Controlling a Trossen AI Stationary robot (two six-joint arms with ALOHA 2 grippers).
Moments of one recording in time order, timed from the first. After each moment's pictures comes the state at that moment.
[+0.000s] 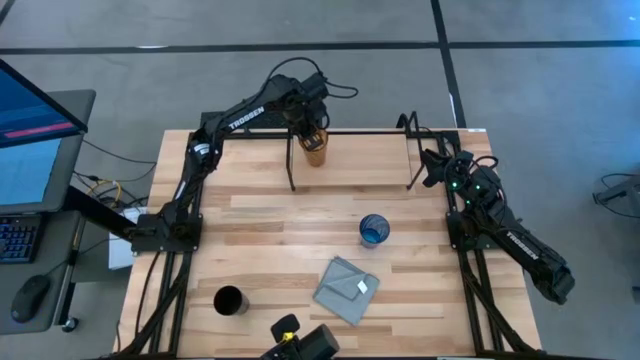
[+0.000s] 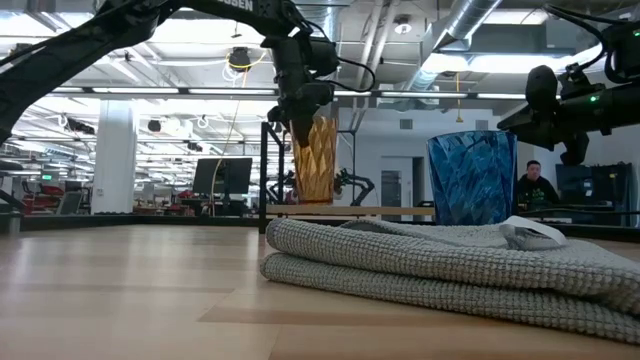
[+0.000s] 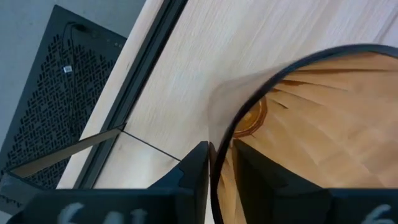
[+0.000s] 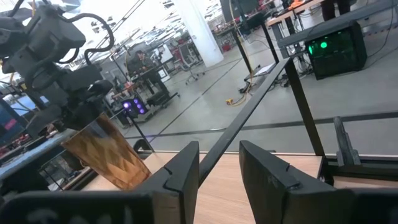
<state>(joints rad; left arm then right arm) 0.59 2.23 2.34 -1.38 0.03 0.09 -0.87 0.03 0.00 0.01 -0.02 0.44</state>
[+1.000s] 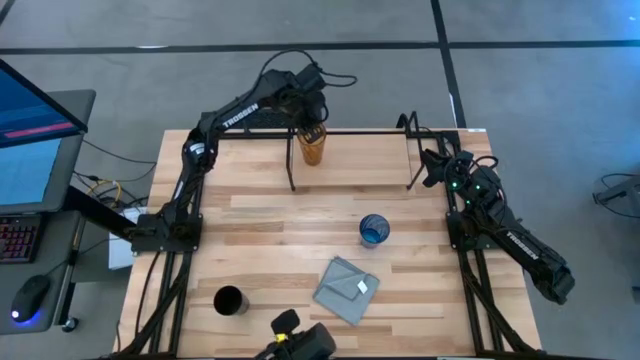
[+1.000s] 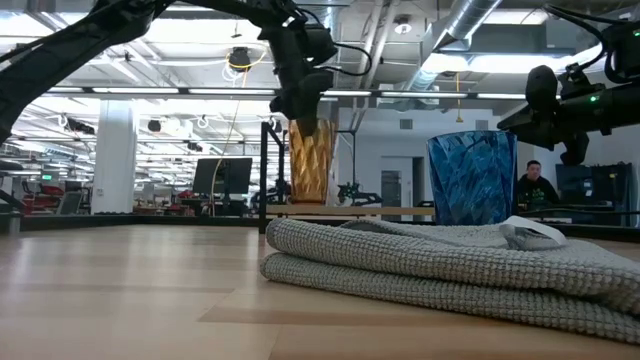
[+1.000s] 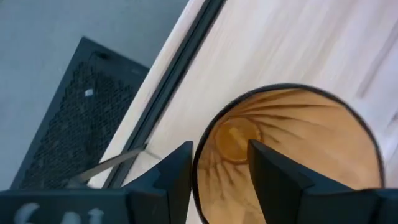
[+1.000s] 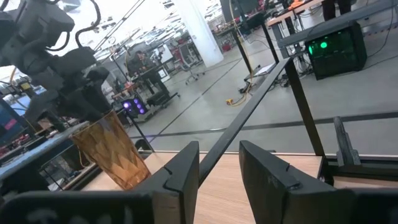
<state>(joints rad) 0.61 2.19 2.36 -1.31 0.02 0.09 -0.87 0.03 0.01 0.01 -0.02 0.44</state>
